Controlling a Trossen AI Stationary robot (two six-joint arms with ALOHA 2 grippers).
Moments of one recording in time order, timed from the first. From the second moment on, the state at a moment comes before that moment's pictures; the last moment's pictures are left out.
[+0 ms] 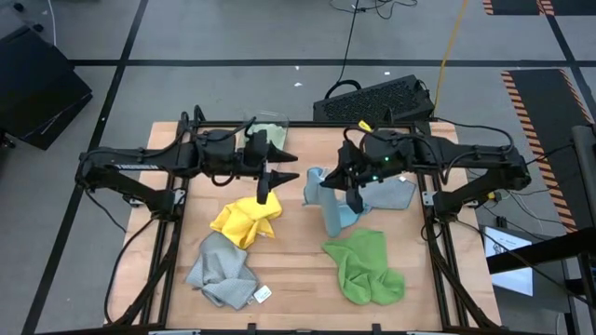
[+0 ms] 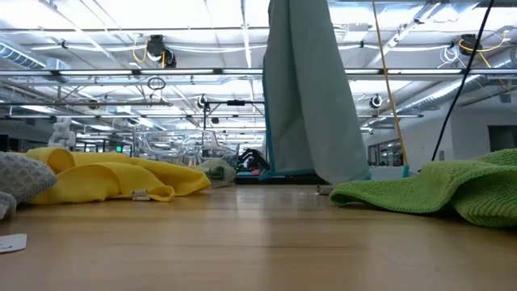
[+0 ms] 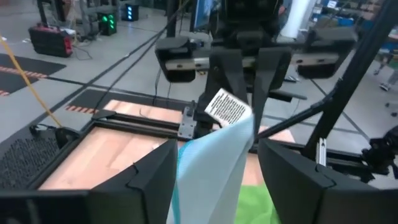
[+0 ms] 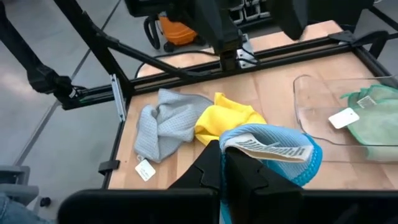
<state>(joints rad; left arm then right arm) 0.03 1.29 1.26 -0.14 0.00 -0.15 0.02 1.35 1.49 -0.62 -0.10 0.25</state>
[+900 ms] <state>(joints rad) 0.09 1.59 1.15 -0.16 0.16 -0.04 -0.01 1.20 1.49 -0.63 -0.05 0.24</state>
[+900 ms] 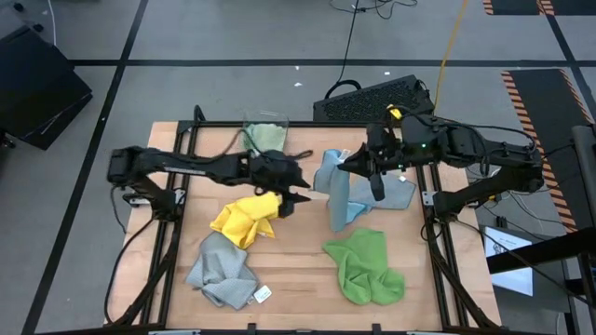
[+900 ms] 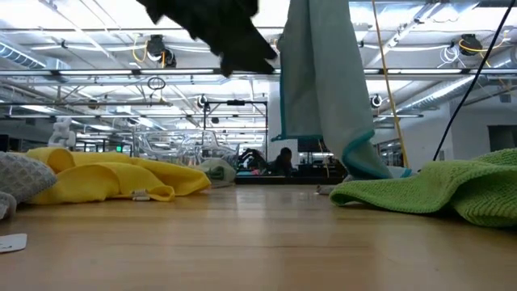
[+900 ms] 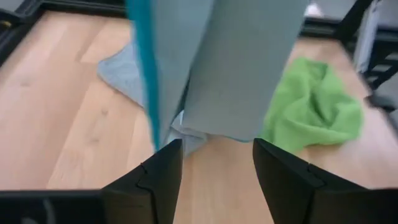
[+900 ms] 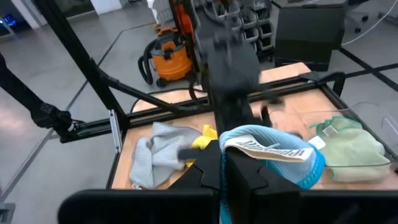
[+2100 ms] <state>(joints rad) 0.14 1.79 1.08 0.32 0.10 -0.02 -0.01 1.11 1.49 -0.56 -0.03 0.23</state>
